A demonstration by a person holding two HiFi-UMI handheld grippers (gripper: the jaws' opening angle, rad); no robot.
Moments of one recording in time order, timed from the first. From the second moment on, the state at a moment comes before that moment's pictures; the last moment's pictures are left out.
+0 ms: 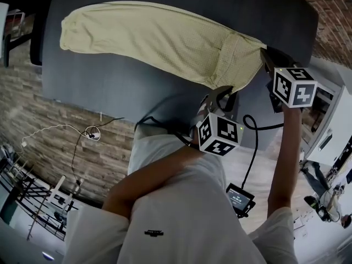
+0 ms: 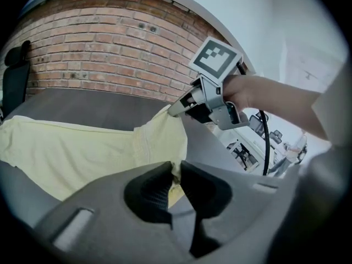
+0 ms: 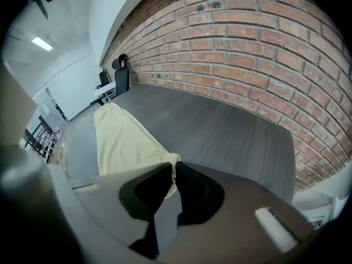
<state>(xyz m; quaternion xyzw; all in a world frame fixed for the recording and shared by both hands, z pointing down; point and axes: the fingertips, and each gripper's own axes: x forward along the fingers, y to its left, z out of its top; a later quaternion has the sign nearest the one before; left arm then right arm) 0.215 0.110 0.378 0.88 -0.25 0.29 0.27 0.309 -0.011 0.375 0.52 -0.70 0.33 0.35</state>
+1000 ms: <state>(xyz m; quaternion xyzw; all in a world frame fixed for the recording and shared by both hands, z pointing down) 0.069 0.017 0.411 0.81 -0.36 0.27 0.38 0.164 -0.107 0.386 0.48 -0.73 0.34 0.35</state>
